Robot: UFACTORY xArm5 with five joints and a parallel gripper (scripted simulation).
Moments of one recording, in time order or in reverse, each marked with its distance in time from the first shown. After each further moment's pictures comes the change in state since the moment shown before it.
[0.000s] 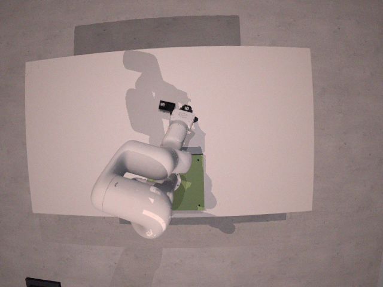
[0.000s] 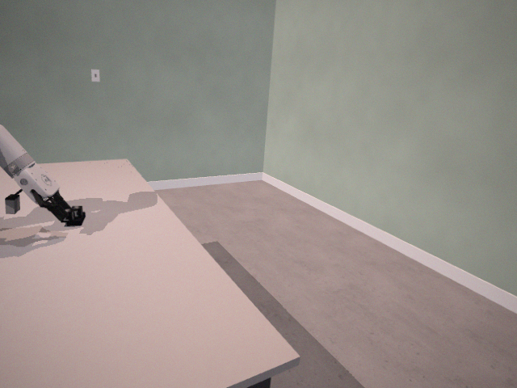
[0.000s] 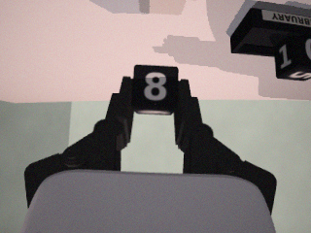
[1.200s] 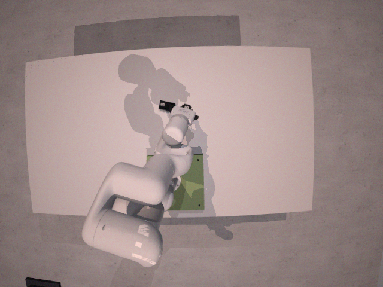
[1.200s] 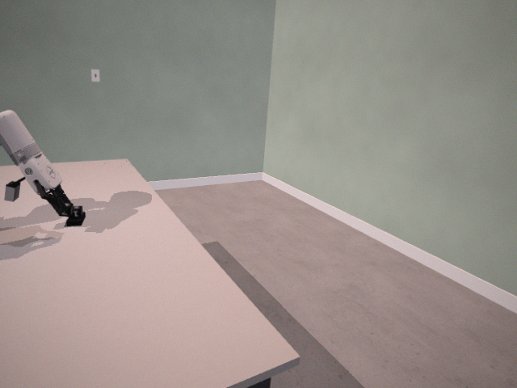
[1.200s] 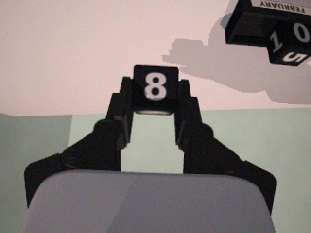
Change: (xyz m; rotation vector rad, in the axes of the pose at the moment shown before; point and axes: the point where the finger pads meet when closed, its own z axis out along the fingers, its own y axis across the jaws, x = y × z) arm -0.013 0.000 -0.016 0.001 0.139 0.000
